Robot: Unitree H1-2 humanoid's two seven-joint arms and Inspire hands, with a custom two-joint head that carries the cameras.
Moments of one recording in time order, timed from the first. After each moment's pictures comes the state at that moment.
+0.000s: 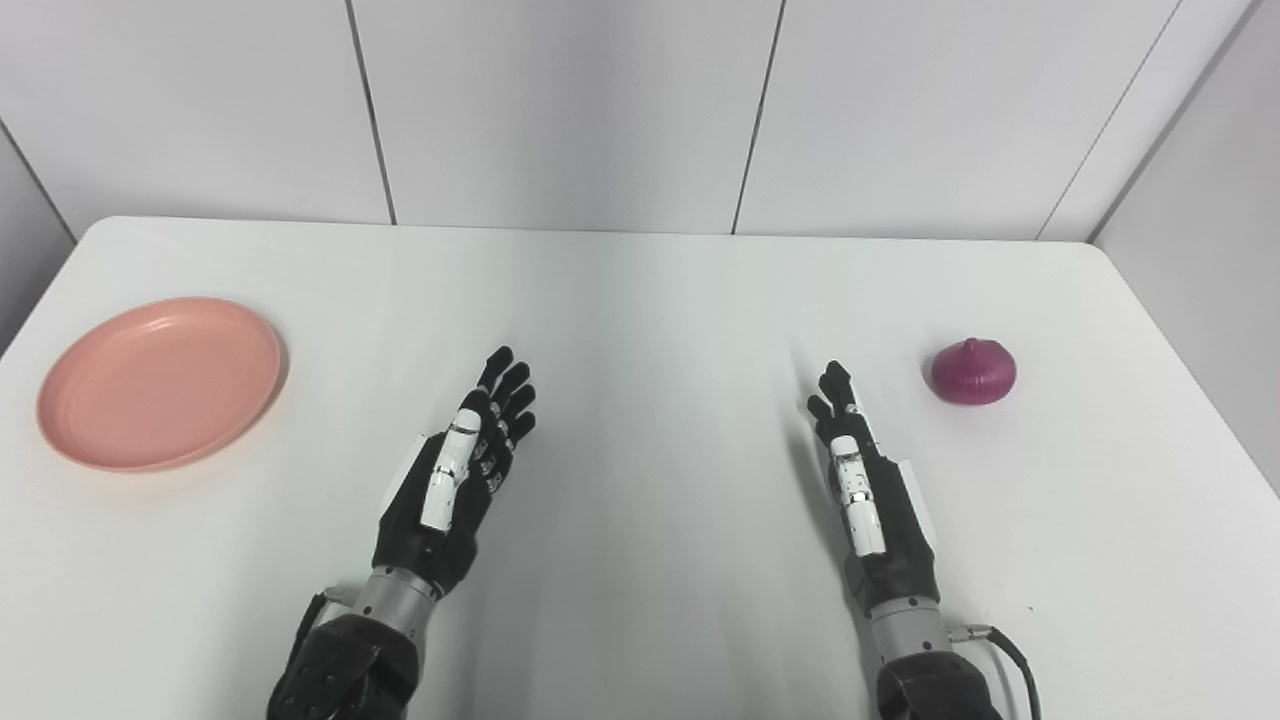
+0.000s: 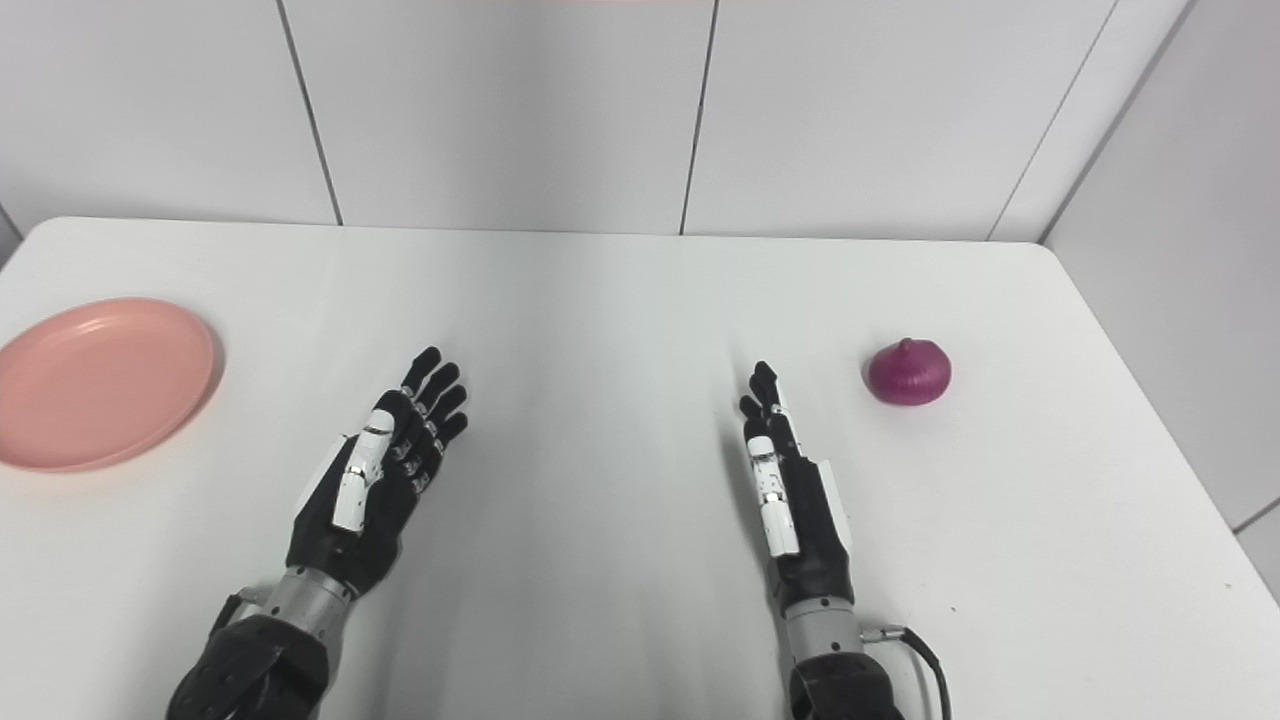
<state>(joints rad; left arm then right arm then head) -0.05 -0.01 -0.09 -0.05 -0.24 0.09 -0.23 0.04 -0.04 0.03 -0.16 -0.05 -0.01 0.01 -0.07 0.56</state>
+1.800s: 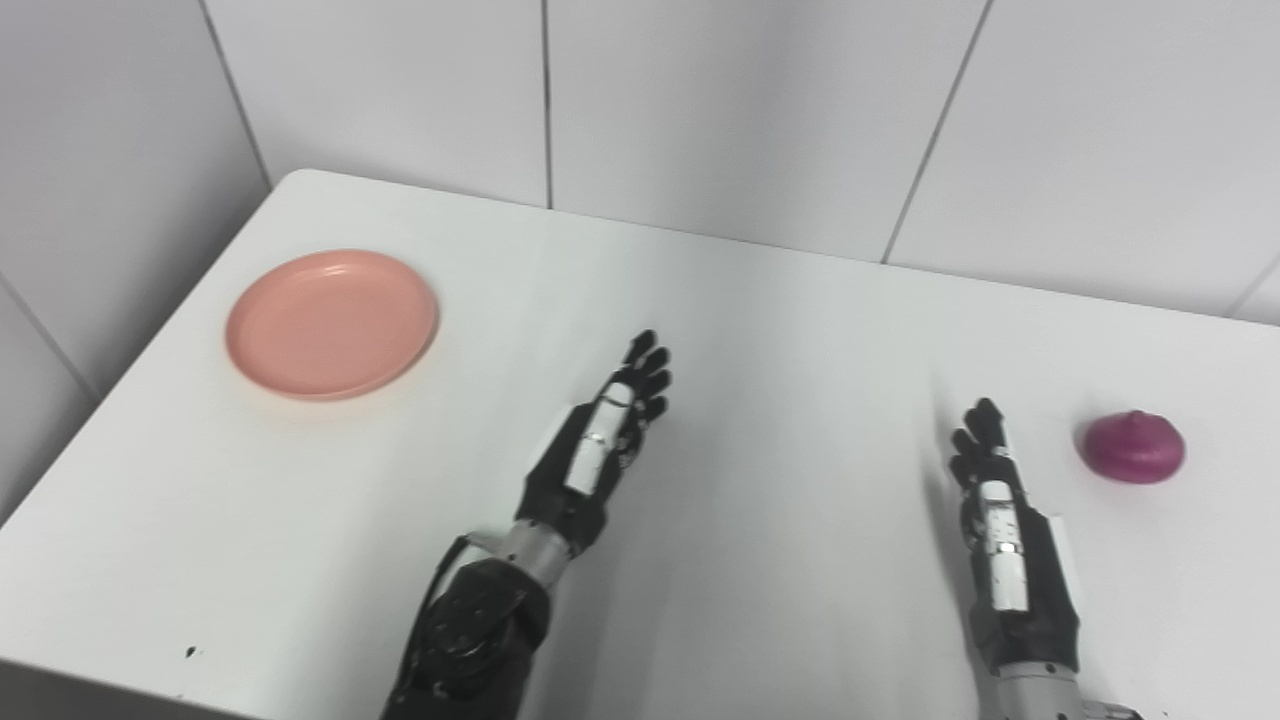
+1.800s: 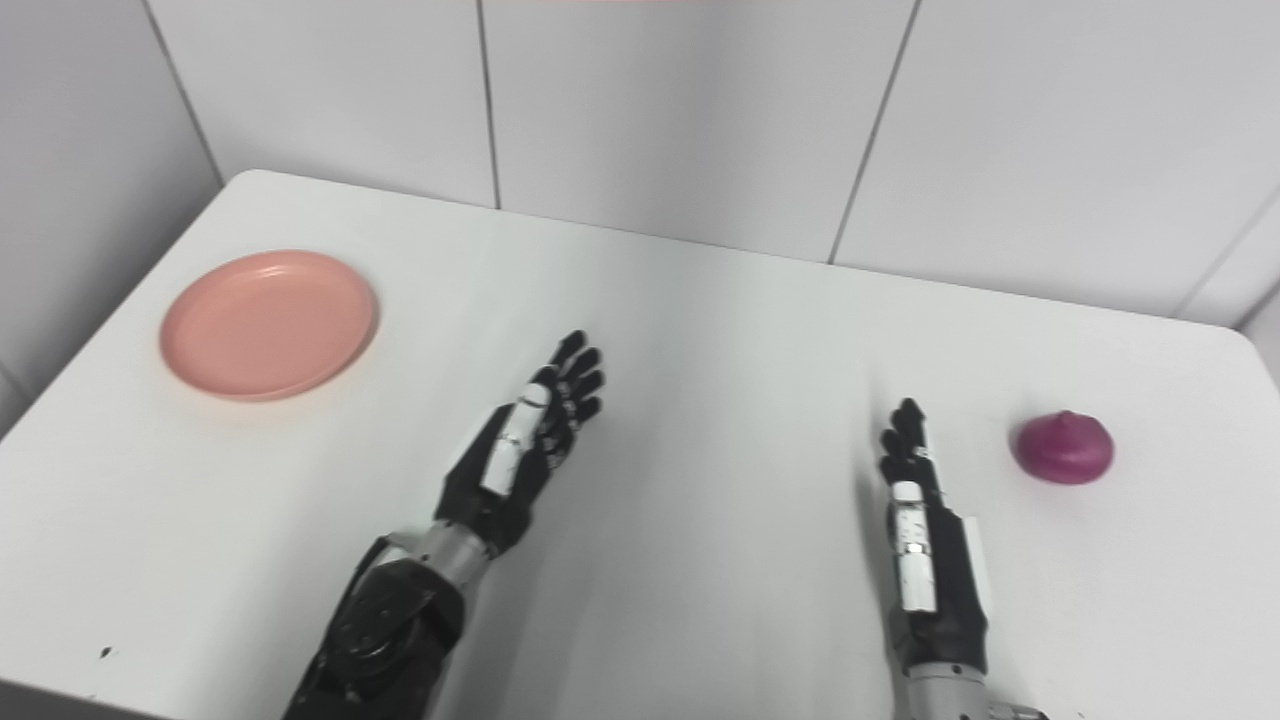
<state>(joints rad) -0.09 -0.09 -0.11 0.03 -0.17 0.04 -0.17 0.02 -0.09 0.00 -0.12 0.04 -0.06 0.06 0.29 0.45</state>
